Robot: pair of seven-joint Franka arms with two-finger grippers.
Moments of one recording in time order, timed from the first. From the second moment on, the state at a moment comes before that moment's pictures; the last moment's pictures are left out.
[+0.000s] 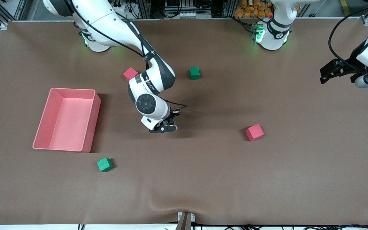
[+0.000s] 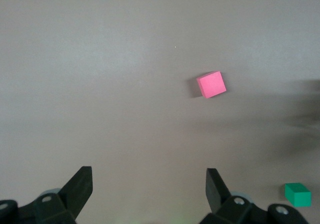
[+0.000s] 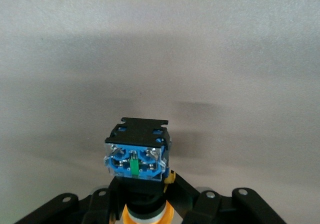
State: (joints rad) left arm 0.05 -0.02 -0.16 -1.55 0.03 1.53 -0.12; right arm 0.68 0.71 -0.05 -1.55 0.34 2.13 0.39
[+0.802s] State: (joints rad) left arm 0.05 -0.02 -0.16 -1.55 0.03 1.53 -0.12; right arm 0.70 0.76 -0.05 -1.55 0.35 2.20 0.39
